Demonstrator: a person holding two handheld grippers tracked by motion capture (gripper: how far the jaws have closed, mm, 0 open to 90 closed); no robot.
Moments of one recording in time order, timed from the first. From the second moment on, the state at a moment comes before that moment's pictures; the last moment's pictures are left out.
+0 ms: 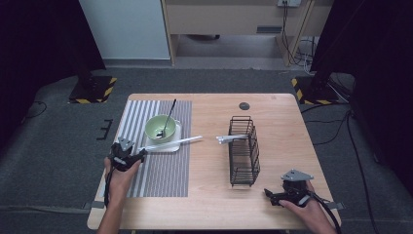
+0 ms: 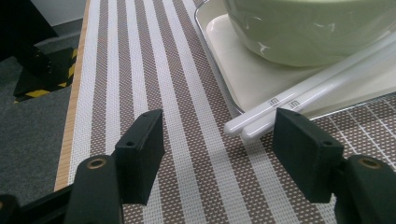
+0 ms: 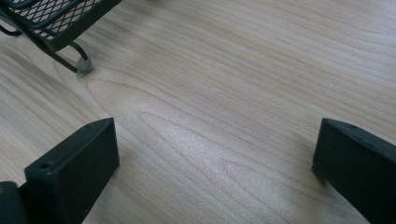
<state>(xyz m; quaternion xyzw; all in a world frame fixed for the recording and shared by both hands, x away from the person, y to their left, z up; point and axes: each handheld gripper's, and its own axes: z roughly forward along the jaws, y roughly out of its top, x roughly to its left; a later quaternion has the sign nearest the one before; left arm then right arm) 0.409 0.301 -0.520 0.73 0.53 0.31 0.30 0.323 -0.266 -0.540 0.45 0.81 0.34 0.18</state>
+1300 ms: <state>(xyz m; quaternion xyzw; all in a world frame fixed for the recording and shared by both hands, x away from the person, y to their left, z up) 0.417 0.308 -0.524 0.72 0.55 0.31 0.30 0.323 -0.266 -0.540 0.45 0.81 0.34 0.18</state>
